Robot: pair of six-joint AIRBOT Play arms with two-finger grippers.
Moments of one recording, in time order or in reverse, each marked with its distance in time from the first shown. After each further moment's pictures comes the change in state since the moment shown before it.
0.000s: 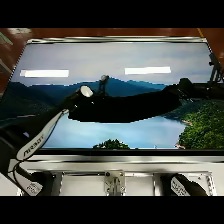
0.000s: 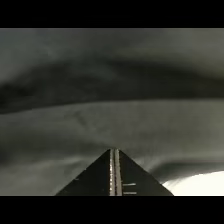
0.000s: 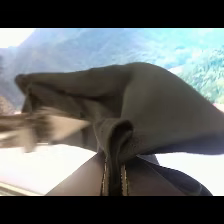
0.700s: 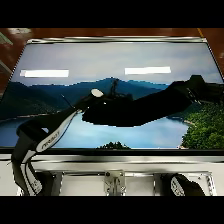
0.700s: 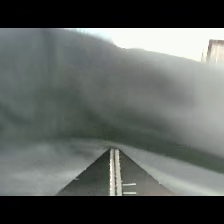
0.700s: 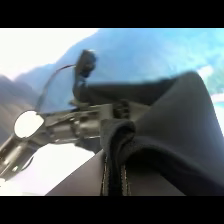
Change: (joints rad) left arm -0.008 -0.150 0.155 -0.329 -0.023 0.105; right arm 0.002 0.171 0.000 0.040 -0.011 0.151
